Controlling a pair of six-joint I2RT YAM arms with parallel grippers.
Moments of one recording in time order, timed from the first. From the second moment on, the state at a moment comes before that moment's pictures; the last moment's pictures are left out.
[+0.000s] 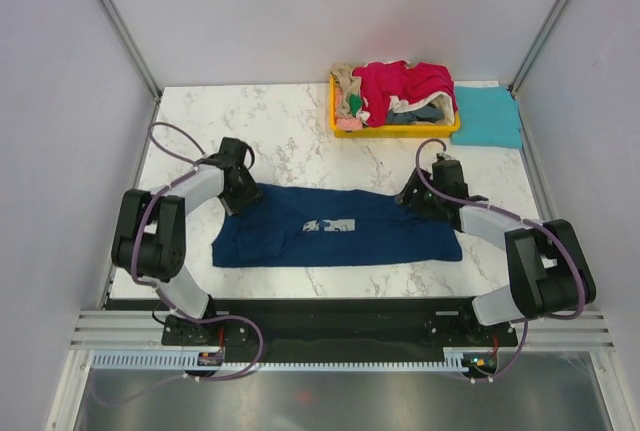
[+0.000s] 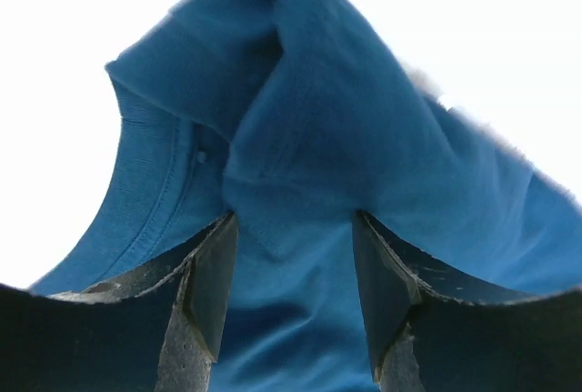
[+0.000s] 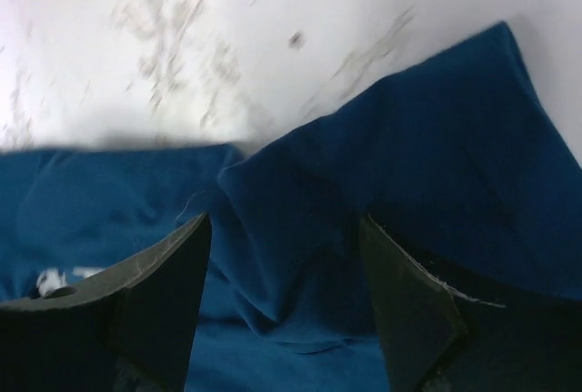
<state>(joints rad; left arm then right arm) -0.20 1.64 0.95 -0.51 -0.10 -0.74 0.19 1.47 0.64 0.00 -0.10 0.62</state>
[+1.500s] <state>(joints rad) -0.17 0.95 0.95 -0.78 0.09 -0.44 0.76 2.59 2.28 -0.33 -0.17 0.42</state>
